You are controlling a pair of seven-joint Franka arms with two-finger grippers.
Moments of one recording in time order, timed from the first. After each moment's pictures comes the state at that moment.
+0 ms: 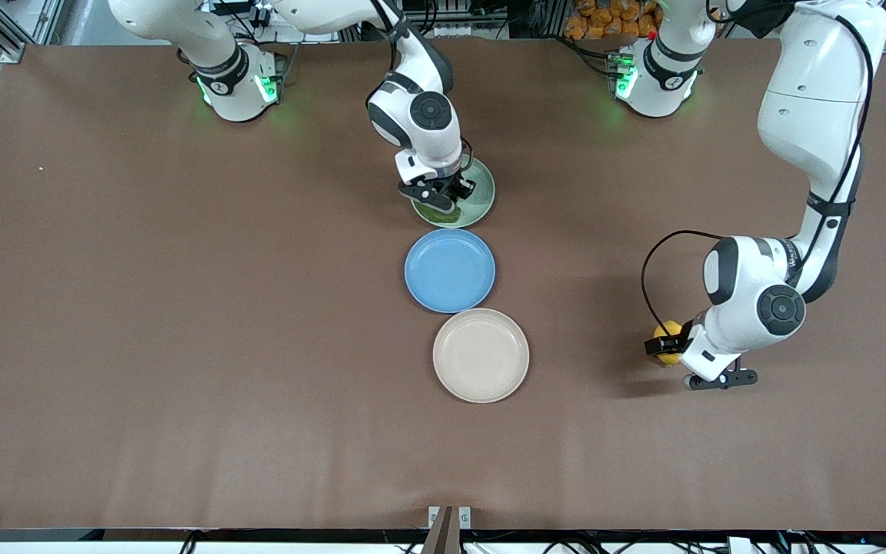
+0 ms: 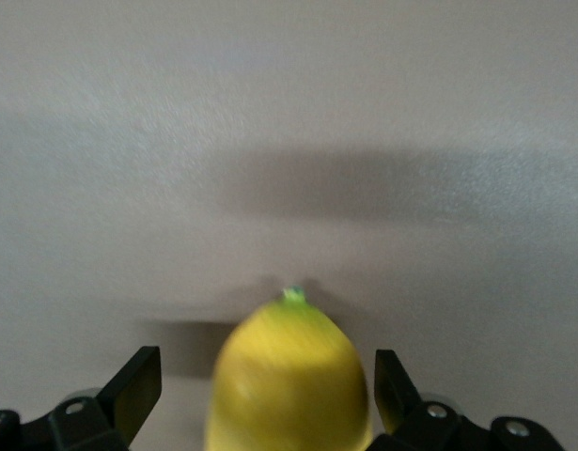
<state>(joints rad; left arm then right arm) -0.05 0.67 -0.06 -1.71 0.02 2.38 -0.19 0.96 0.54 0.08 -2.00 0.15 2.55 1.35</state>
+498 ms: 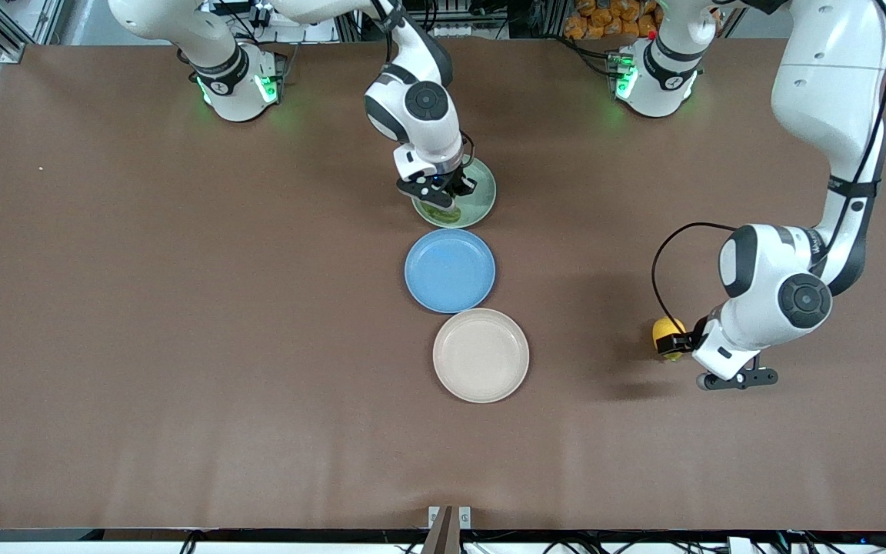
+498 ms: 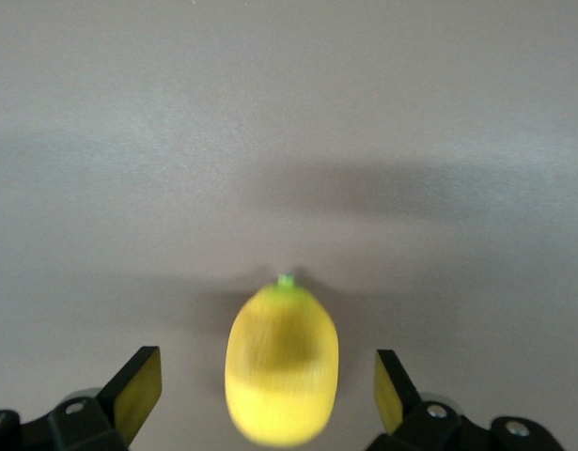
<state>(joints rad) -0.05 0.57 -0.06 -1.70 0.02 2.27 -0.19 0.94 0.45 0.05 -2.00 0.15 2.52 1.35</state>
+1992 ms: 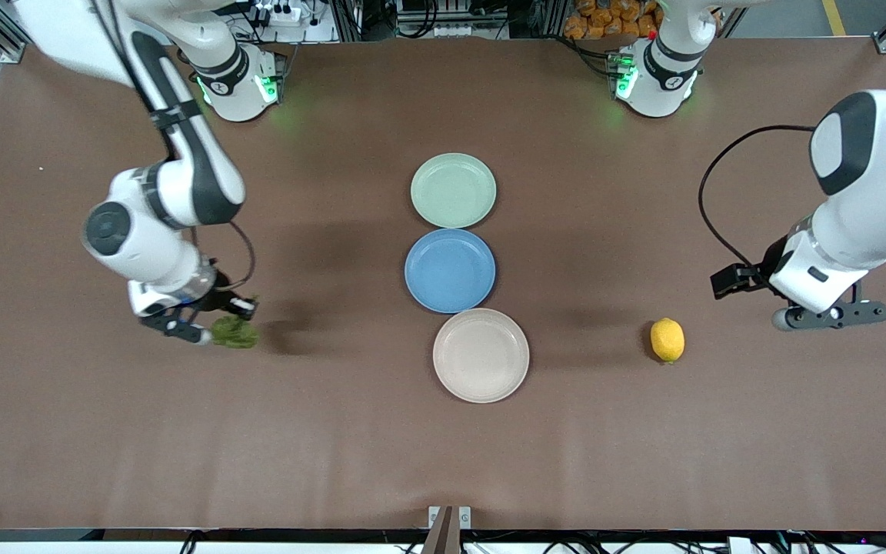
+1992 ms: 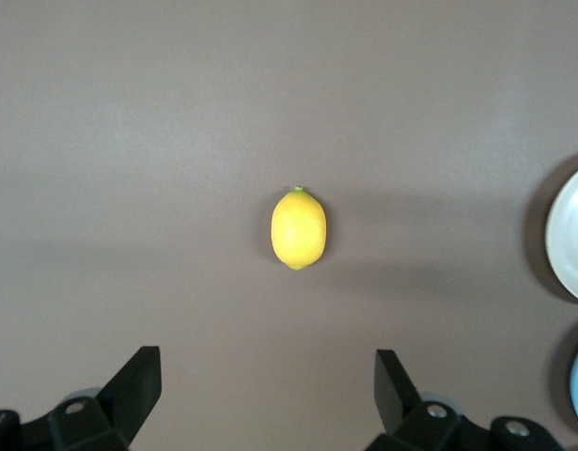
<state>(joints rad) -0.05 0.20 -0.08 -1.67 0.02 1.88 -0.19 0.10 0.33 0.02 -2.00 0.13 2.40 0.34</state>
